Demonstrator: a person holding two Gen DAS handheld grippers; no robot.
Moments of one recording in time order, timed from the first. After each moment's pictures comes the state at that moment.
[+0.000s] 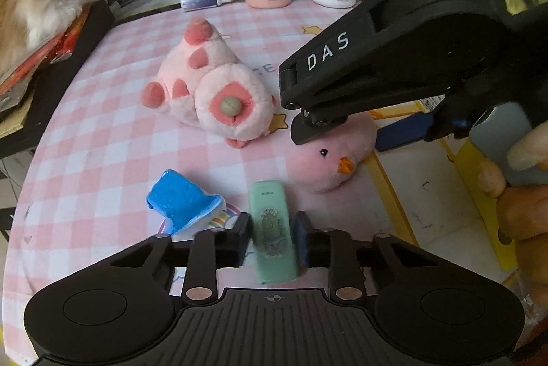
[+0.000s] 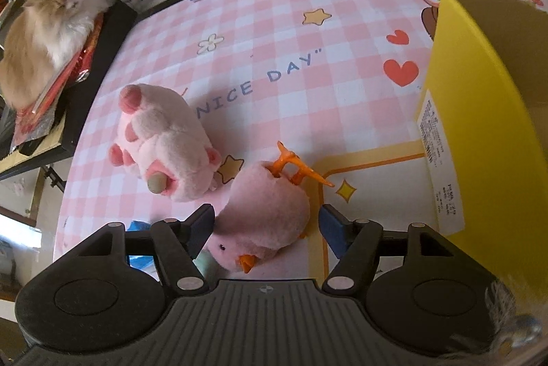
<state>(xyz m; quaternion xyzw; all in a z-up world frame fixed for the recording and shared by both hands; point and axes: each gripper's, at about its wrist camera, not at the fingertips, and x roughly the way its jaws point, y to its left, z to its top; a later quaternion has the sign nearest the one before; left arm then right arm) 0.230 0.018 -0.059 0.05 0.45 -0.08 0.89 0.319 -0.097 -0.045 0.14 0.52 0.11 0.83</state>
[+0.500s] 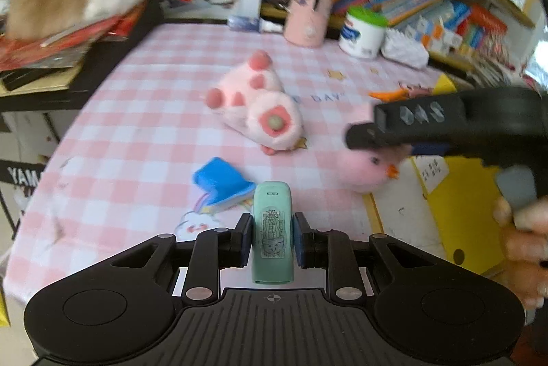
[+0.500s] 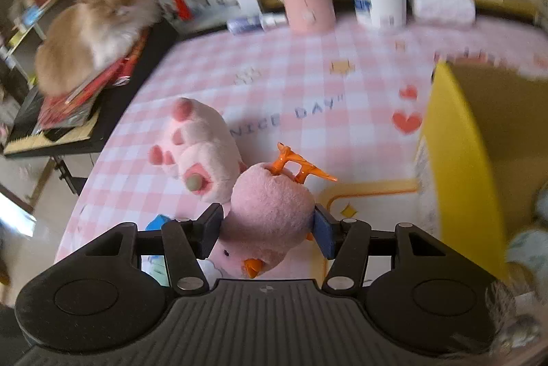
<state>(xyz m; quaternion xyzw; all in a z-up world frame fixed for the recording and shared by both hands) 0.174 0.059 -0.018 -0.06 0.41 -0.05 0.91 0.273 -0.097 -0.006 0.07 0.43 0.15 0.88</state>
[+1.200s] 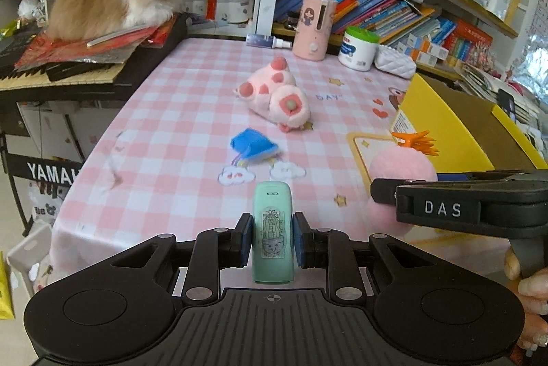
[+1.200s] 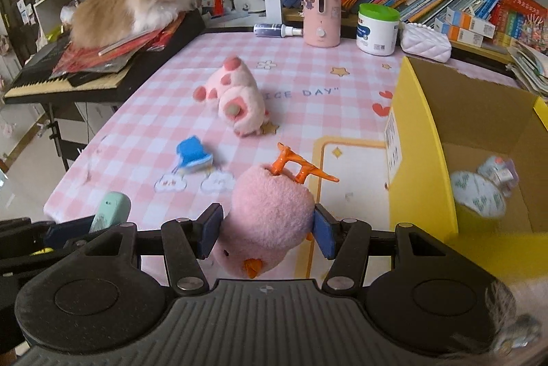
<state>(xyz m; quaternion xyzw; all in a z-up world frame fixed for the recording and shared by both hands) 0.076 0.082 -0.003 -0.06 0.38 -0.05 0.92 0.140 -0.082 0.006 -0.02 0.39 0.14 0.91</state>
